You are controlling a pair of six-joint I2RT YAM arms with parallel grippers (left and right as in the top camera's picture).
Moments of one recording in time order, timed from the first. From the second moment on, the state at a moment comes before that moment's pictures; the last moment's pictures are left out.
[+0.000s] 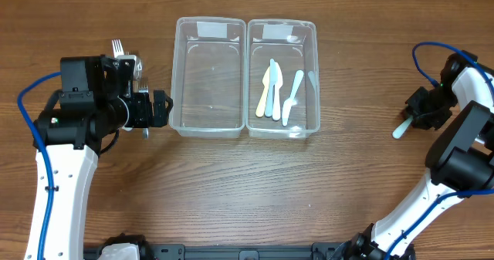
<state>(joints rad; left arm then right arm) 0.07 1.24 1.15 -0.91 0.33 -0.02 -0.50 2.20 1.62 -1.03 0.01 0.32</state>
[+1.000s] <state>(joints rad) 0.07 1.24 1.15 -0.91 0.33 -0.02 -0.24 2.08 1.57 -1.00 -0.03 0.33</state>
